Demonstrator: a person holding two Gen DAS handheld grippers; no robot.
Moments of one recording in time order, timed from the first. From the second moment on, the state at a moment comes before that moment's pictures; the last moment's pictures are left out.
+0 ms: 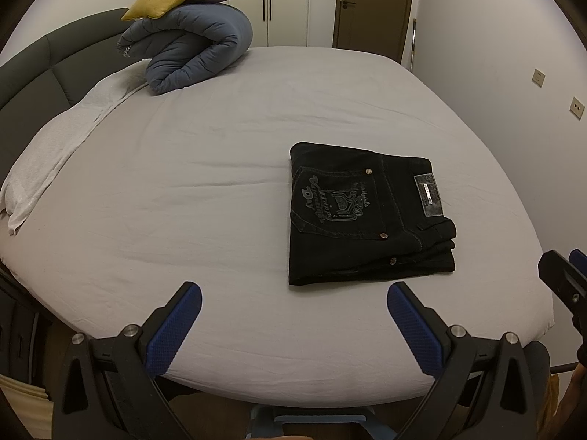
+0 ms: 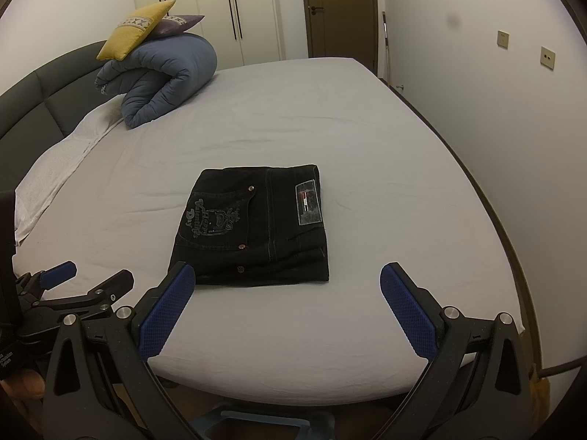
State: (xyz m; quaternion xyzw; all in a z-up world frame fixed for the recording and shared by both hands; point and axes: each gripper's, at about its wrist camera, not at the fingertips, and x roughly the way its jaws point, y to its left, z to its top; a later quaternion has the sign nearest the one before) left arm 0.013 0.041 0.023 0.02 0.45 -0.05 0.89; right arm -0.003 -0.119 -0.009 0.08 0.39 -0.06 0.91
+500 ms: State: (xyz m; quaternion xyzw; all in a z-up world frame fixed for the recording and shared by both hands) left arm 0.013 0.042 0.022 0.02 0.45 -0.05 0.89; right arm -0.002 -0.117 -0.013 0.09 0.39 -0.06 0.91
